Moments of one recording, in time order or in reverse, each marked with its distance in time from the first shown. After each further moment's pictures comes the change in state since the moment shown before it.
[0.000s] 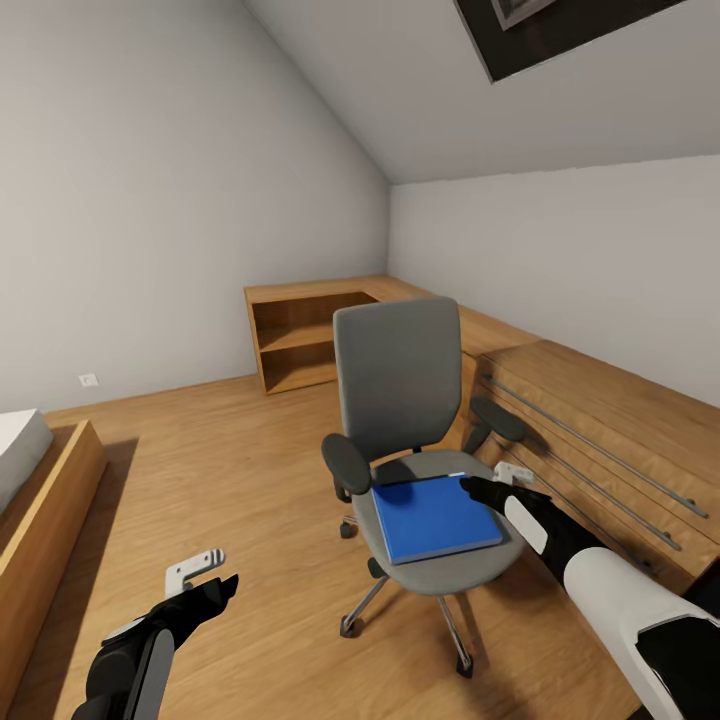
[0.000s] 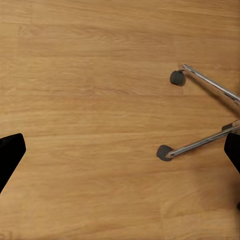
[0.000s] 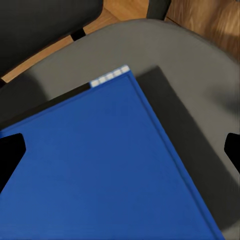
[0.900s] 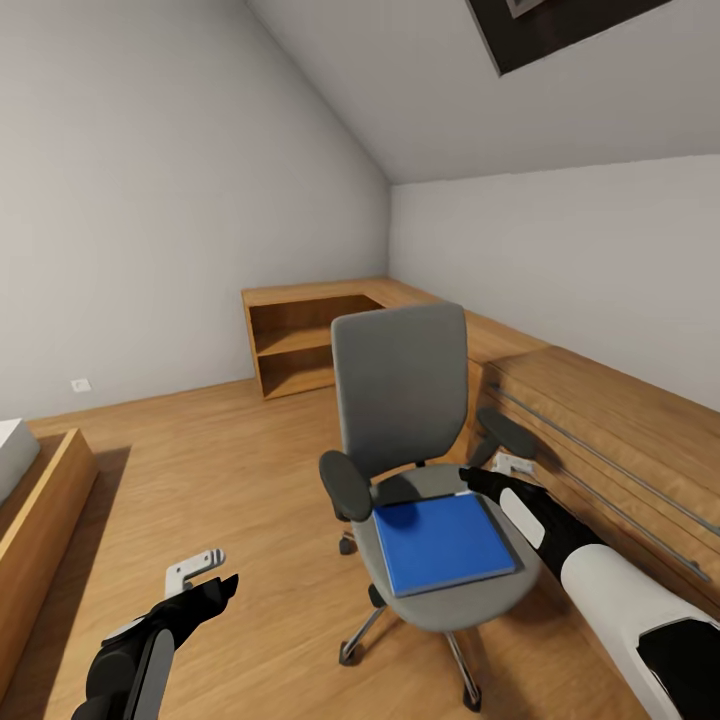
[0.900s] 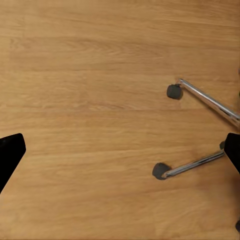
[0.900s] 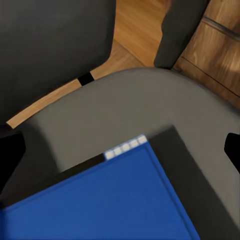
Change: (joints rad) left arm 0.000 0.000 0.000 -0.001 0.000 -0.001 -0.001; right arm 0.003 0.004 0.002 -0.071 0.000 0.002 -0.067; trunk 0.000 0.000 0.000
